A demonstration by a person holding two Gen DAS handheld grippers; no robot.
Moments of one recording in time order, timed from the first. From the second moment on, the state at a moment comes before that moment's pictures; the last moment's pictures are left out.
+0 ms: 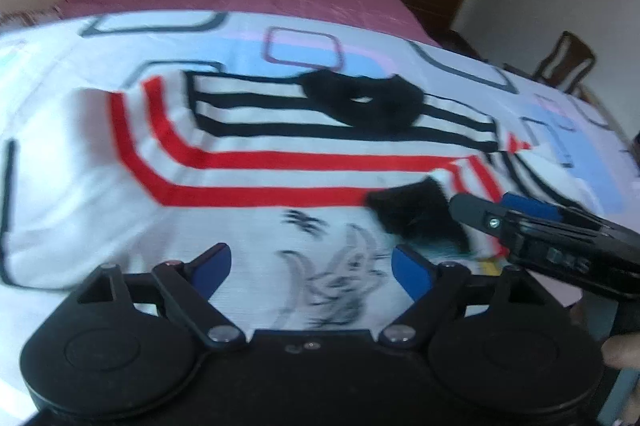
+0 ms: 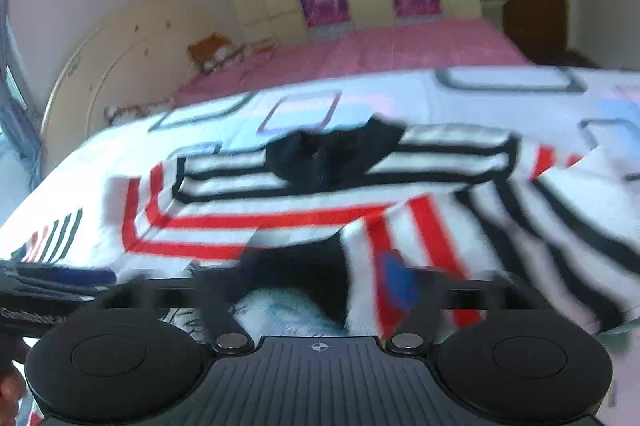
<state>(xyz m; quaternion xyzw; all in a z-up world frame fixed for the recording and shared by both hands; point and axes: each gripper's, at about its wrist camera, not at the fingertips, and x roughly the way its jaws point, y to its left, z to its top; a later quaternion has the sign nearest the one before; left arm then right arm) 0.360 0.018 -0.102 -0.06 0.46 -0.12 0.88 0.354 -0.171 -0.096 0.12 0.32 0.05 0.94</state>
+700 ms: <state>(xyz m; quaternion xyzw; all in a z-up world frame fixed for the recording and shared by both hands) 0.384 -0.041 -0.120 -0.12 0.44 -0.18 0.87 0.287 -0.284 -0.129 0.12 0.36 -0.11 0.92</state>
